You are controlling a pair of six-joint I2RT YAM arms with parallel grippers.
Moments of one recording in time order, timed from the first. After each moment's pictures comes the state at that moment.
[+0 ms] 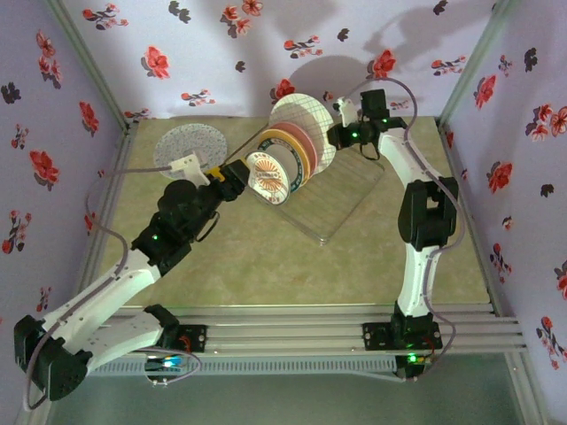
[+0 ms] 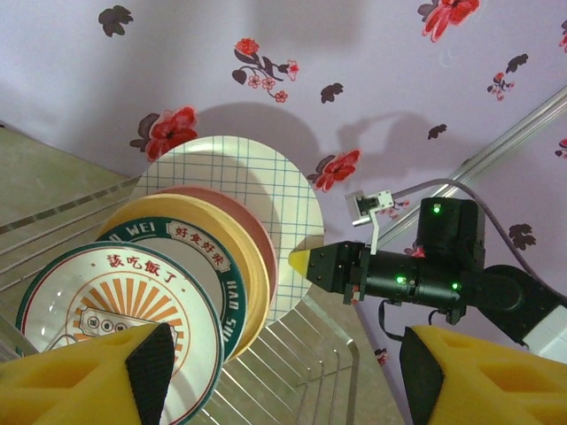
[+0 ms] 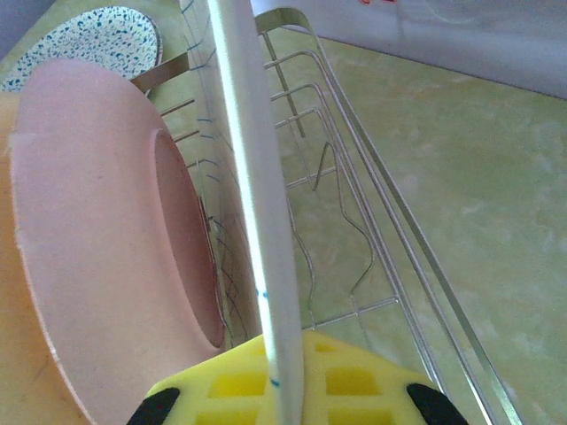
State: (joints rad) left arm -0.70 0.98 0.83 0.09 -0.23 -0.75; right arm 0.19 2.07 1.86 -0.60 -0.51 -0.14
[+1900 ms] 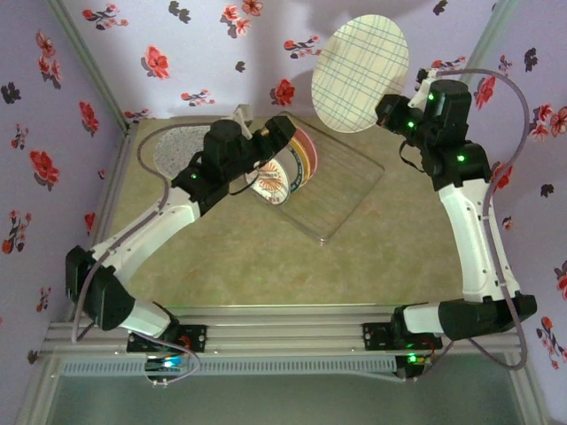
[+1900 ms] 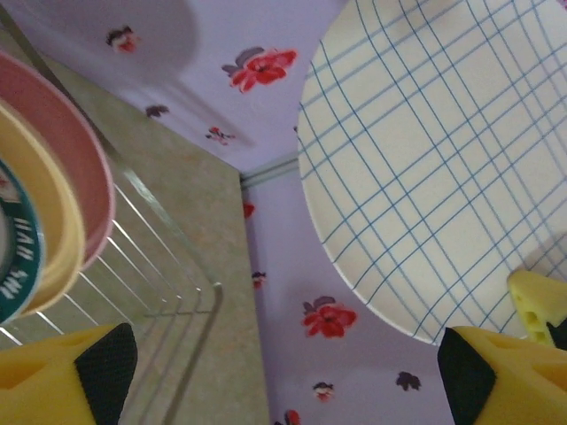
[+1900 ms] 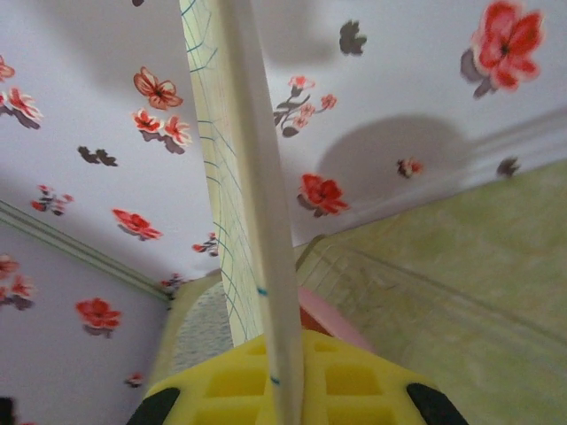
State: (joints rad) left arm -0.69 1.49 1.40 -0.08 0.11 -1.12; right arm 0.17 1.34 1.68 -0.64 -0.24 0.63
